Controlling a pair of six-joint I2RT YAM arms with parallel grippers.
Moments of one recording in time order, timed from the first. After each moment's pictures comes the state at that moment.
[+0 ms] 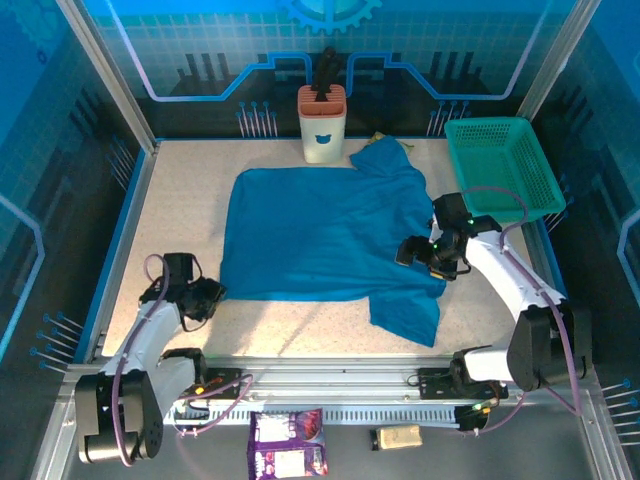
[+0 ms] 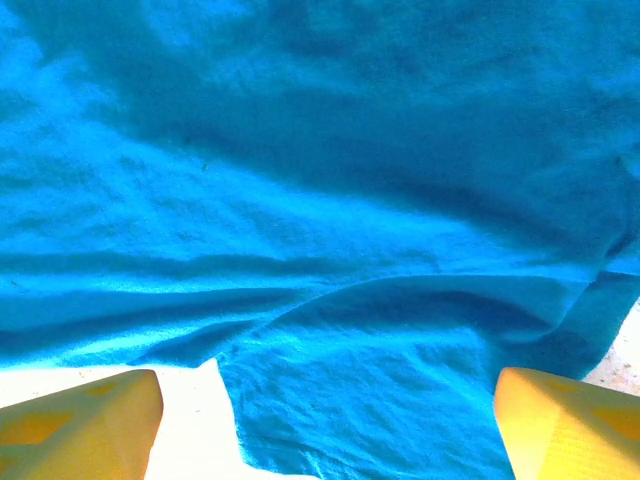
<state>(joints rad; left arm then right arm) 0.15 0.95 0.38 -0.56 0.25 -1.00 0.17 1.32 0.96 -0.94 -0.22 0.49</state>
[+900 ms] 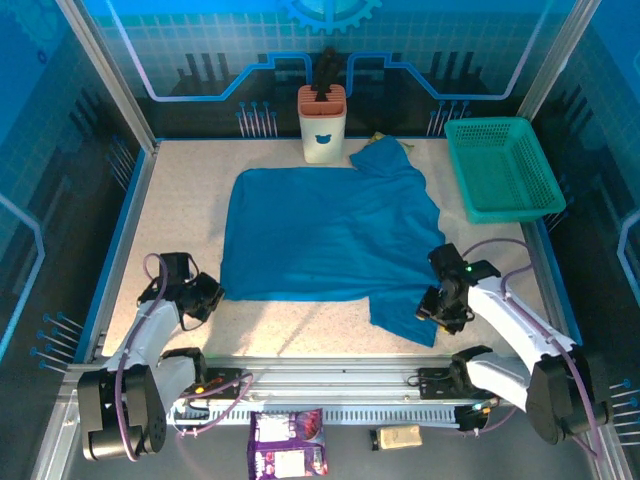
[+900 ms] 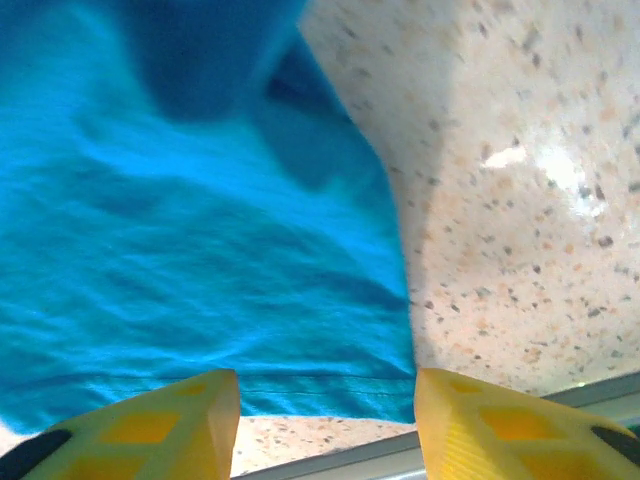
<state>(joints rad) 0.19 0.97 0.37 -0.52 0.32 -0.95 0.28 1.06 0.59 -1.06 -0.09 0.86</state>
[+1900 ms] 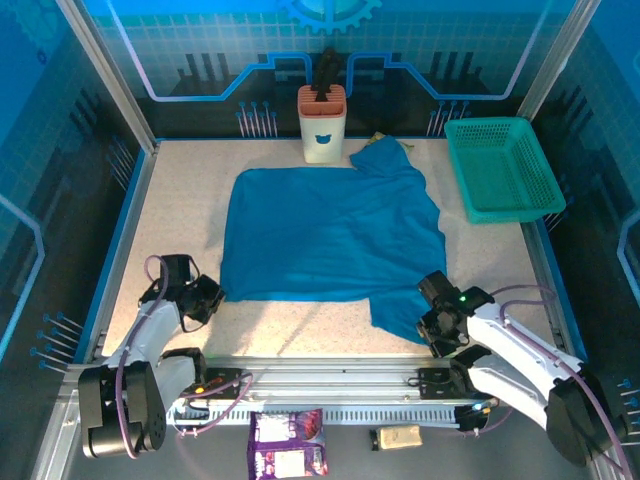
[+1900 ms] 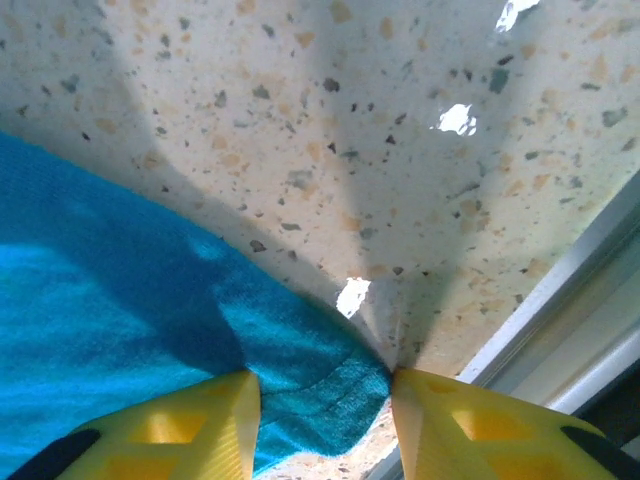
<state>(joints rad) 0.19 0.99 0.35 -0.50 0.32 -0.95 0.46 0.93 0.41 -0.99 -0.07 1.68</state>
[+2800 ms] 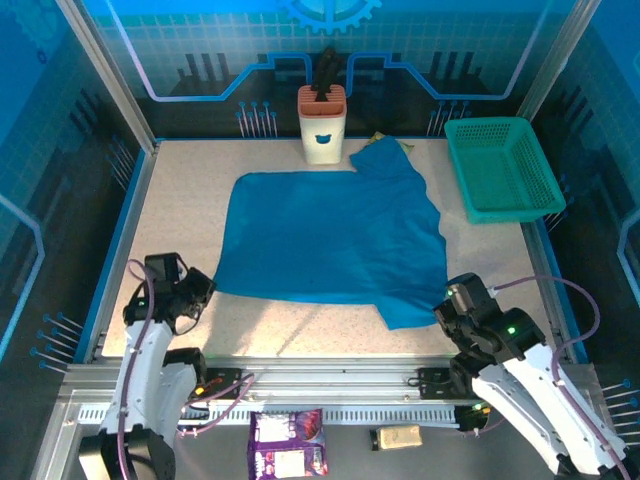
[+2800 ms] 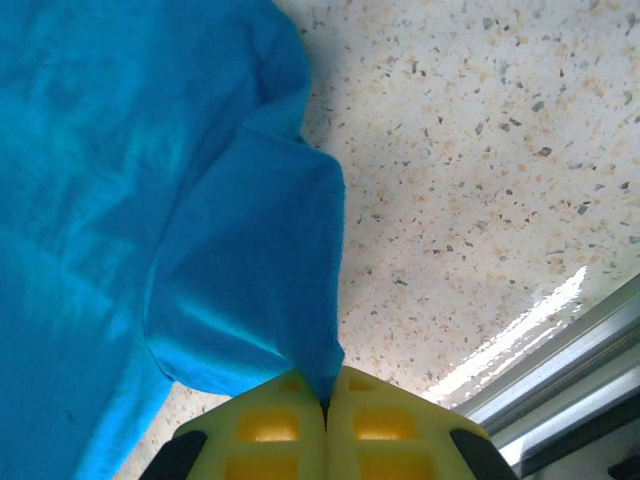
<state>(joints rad) 0.20 0.69 0.49 -0.77 0.29 -0.96 0.46 0.49 0.60 -1.21 0.10 1.46</state>
